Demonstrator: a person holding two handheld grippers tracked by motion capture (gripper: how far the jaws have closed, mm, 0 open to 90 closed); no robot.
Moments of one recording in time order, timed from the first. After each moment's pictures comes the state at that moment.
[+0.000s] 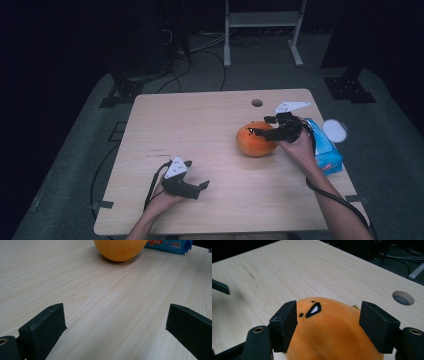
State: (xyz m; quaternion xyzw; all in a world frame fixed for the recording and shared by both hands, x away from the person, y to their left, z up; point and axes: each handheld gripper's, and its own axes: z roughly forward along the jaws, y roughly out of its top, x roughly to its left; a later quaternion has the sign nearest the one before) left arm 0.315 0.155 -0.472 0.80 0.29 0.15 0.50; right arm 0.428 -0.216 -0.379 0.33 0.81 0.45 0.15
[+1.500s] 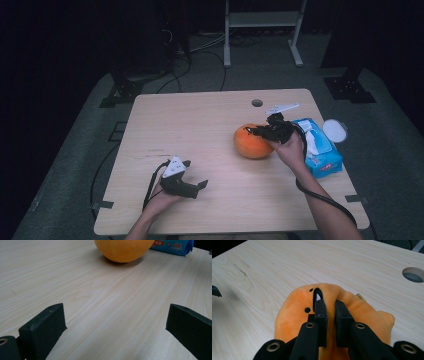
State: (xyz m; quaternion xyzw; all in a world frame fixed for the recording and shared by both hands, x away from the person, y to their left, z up) left arm 0.316 0.159 -0.472 0.80 0.30 0.15 0.50; right arm 0.433 -0.196 -0.394 0.40 0.81 0.41 0.12
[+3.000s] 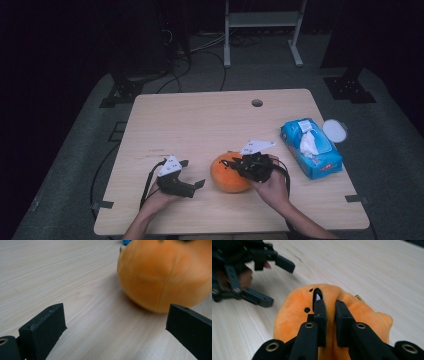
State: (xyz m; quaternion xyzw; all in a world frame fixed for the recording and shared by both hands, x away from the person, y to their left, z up) left arm 0.317 0.168 -0.469 0.80 0.29 0.13 0.51; right arm 0.316 -0.118 -0.398 0.32 0.84 0.42 0.14
